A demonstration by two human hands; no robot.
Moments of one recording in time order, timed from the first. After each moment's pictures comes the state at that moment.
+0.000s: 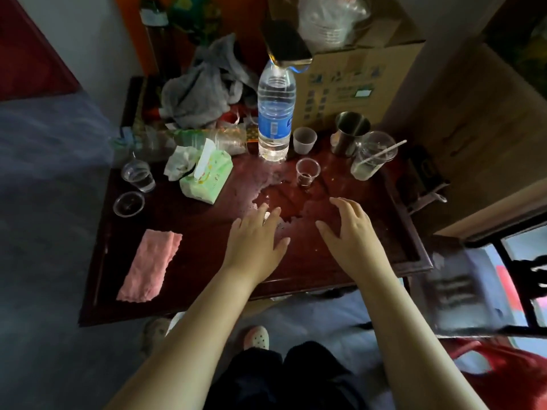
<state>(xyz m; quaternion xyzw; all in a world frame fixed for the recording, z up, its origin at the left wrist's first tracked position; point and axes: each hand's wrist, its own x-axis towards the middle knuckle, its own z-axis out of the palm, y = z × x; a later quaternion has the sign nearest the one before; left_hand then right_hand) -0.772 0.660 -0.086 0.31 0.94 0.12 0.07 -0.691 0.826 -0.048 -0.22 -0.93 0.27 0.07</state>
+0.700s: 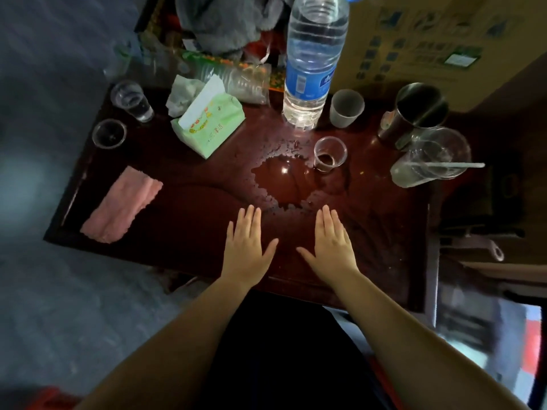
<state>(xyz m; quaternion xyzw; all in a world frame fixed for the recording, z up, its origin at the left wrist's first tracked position) -0.749 0.730 -0.216 0.07 0.98 0.13 0.16 -0.743 0.913 -0.198 -0.01 -0.97 0.08 -0.24</state>
